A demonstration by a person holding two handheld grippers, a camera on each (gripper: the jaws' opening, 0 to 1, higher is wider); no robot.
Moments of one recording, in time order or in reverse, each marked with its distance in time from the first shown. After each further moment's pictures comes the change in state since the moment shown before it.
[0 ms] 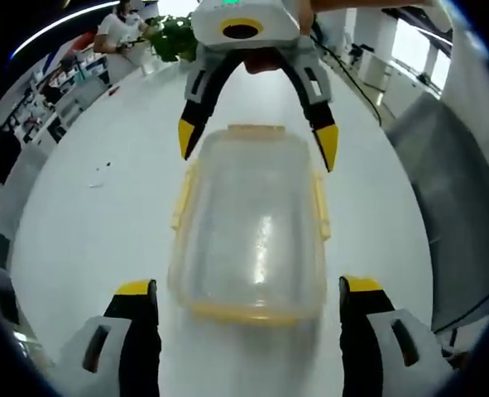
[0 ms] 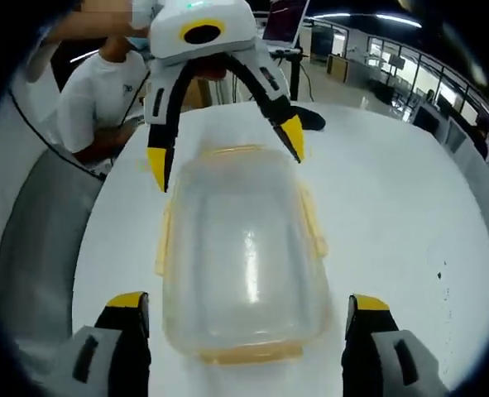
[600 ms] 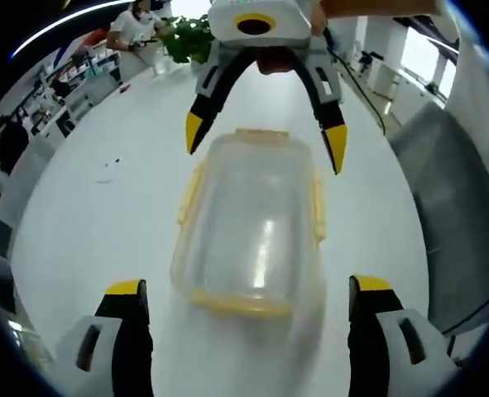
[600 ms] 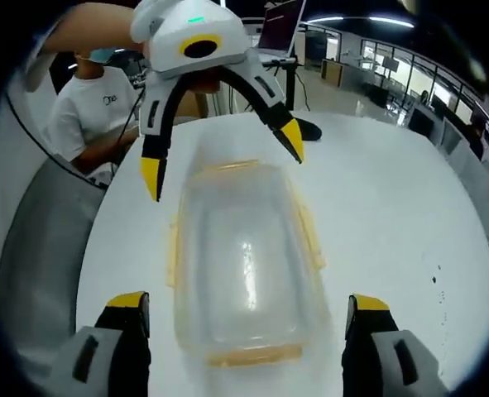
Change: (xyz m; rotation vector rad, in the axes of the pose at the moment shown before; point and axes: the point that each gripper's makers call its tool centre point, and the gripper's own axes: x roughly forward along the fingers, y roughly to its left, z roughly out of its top) left arm -0.011 -0.004 -0.002 -0.021 0.001 0.023; right arm -0.014 0.006 0.011 -0.052 -0.043 -0.035
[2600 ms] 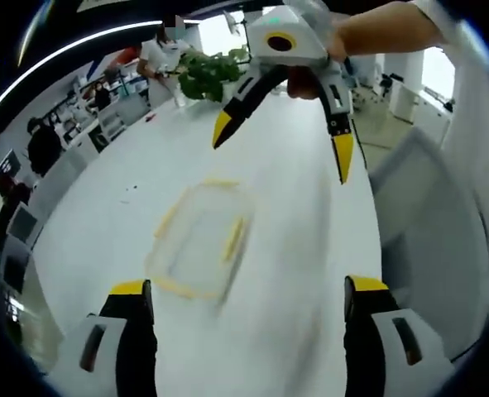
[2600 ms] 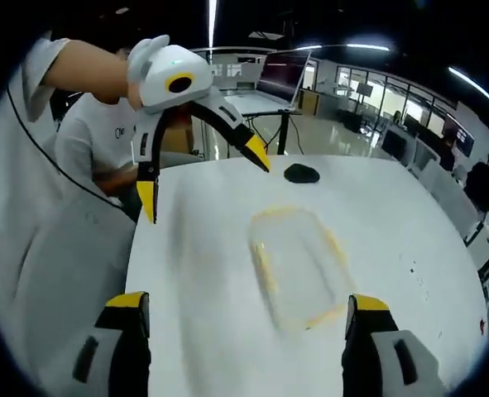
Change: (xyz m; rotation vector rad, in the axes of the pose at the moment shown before) left arm -0.068 -0.098 0.027 -0.073 -0.159 0.153; right arm -0.065 0.102 0.018 0.038 -0.156 -0.123
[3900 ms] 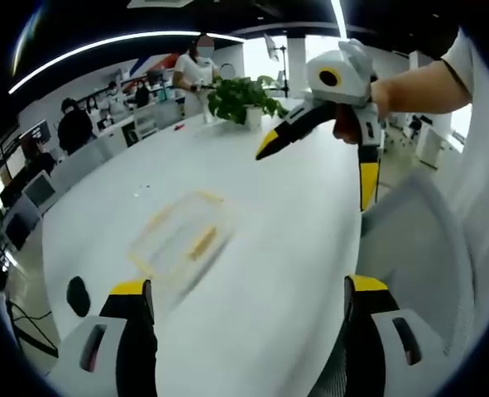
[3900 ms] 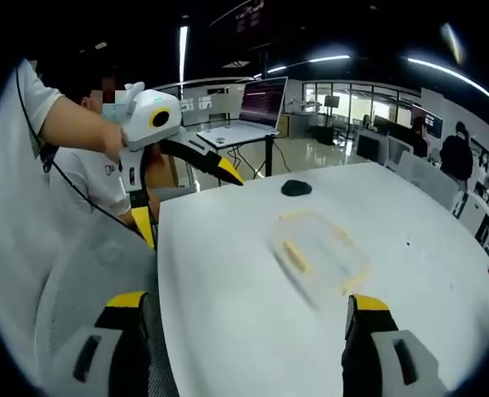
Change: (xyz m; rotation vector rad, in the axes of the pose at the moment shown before) left arm -0.024 -0.059 0.010 -0.198 -0.147 0.126; right arm -0.035 0.063 -0.010 0.156 -0.179 -0.084
